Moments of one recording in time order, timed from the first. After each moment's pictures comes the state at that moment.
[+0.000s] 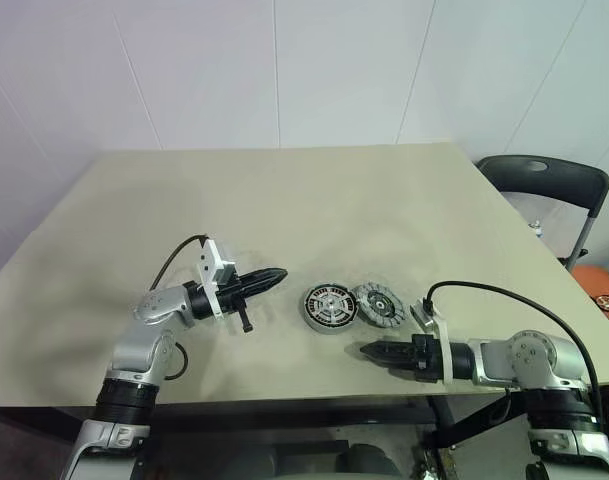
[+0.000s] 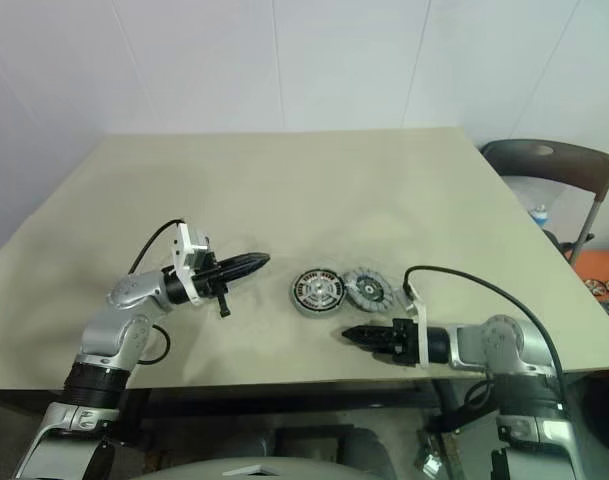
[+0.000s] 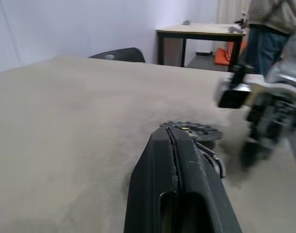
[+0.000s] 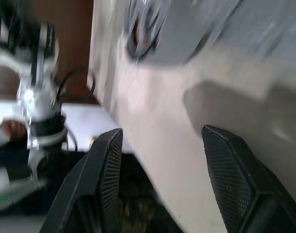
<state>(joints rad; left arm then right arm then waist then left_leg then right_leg) -0.28 0.41 -0.03 0.03 -0.43 0.20 -1.07 -0.30 -0.52 -0.22 0.21 0.80 1.52 0.84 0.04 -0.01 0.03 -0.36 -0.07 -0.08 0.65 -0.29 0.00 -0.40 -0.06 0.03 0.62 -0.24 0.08</state>
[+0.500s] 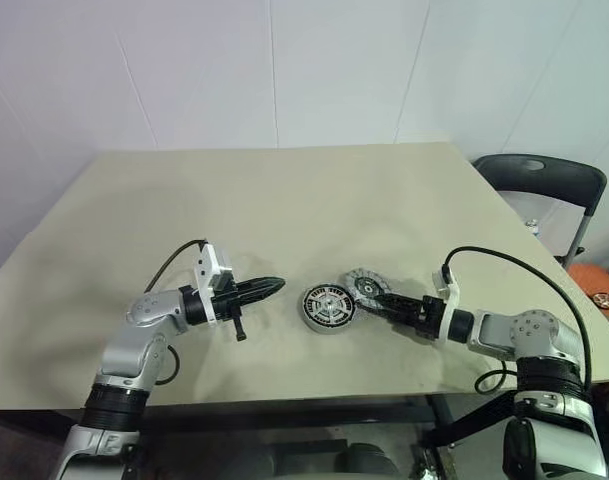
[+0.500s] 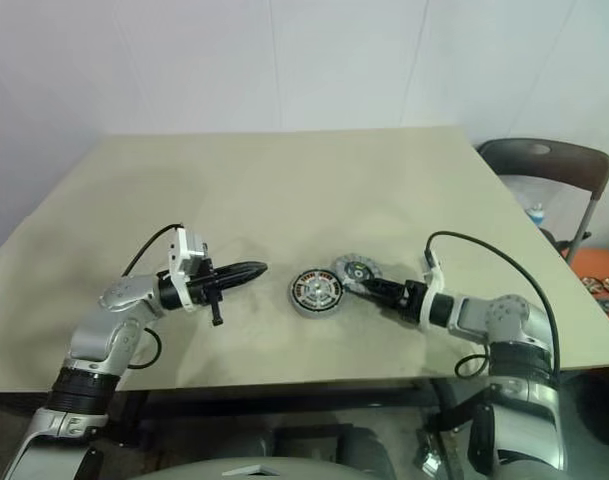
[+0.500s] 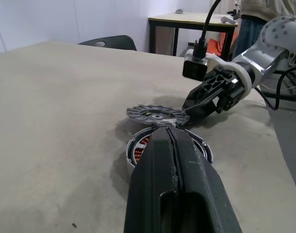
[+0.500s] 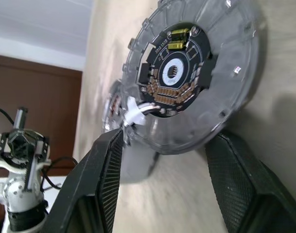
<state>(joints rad) -0.25 0.44 -0.03 0.00 -0.44 0.23 -1.08 -0.43 -0.41 -0.37 0.42 0.76 1.35 0.69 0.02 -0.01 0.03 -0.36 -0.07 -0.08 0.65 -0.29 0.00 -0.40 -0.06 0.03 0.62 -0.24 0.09</state>
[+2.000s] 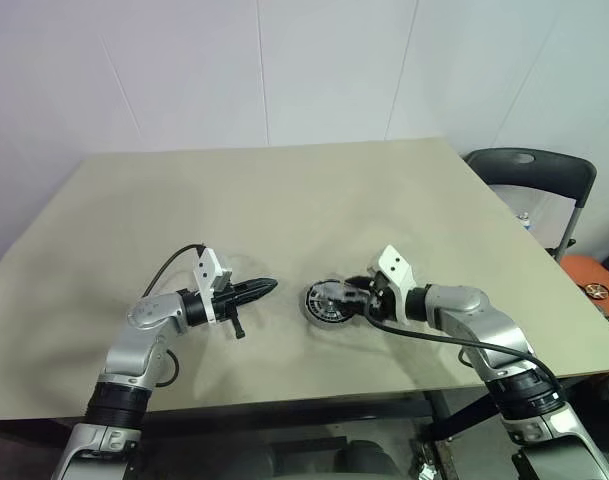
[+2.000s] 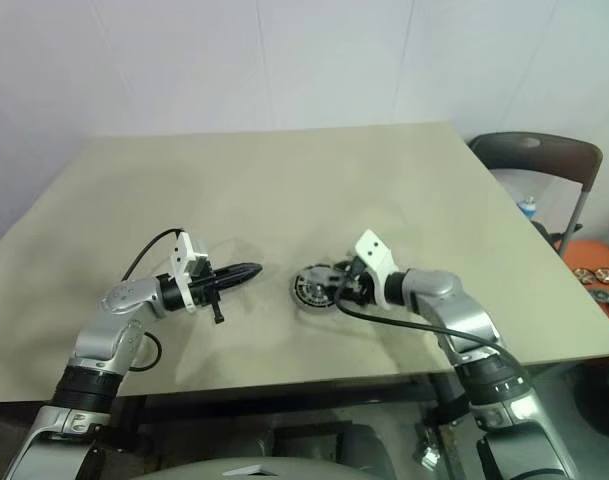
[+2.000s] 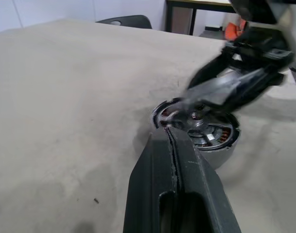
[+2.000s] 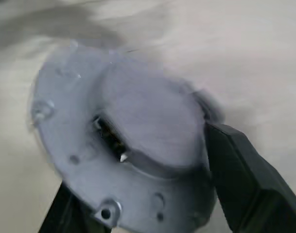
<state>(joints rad) -0.25 0.43 -0.03 0.10 -0.37 0.19 -1.03 -0.32 -0.56 0.16 -0.08 0.36 0.66 0.88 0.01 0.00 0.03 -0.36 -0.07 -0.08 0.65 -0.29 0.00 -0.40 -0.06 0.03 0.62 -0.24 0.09</state>
